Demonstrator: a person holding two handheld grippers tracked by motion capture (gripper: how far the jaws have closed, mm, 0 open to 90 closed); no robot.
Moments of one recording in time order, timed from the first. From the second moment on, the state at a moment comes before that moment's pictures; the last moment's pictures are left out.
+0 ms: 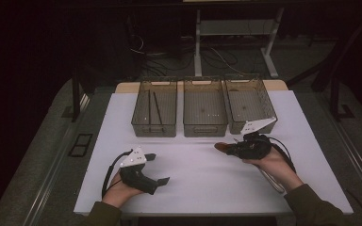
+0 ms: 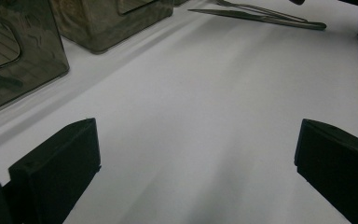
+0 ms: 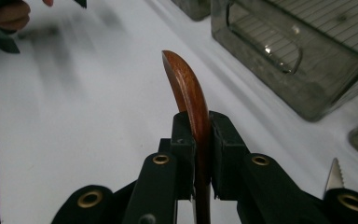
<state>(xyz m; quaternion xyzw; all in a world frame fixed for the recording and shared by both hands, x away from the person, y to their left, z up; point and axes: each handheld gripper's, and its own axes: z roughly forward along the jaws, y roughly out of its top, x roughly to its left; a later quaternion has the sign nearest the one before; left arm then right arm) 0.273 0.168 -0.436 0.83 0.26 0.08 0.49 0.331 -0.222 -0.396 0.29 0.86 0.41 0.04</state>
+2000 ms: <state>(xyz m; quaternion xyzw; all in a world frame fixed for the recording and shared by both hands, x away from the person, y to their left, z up) 0.271 0.169 -0.433 0.82 0.26 0.08 0.50 0.468 -0.138 -0.334 0.37 0.82 0.42 0.11</state>
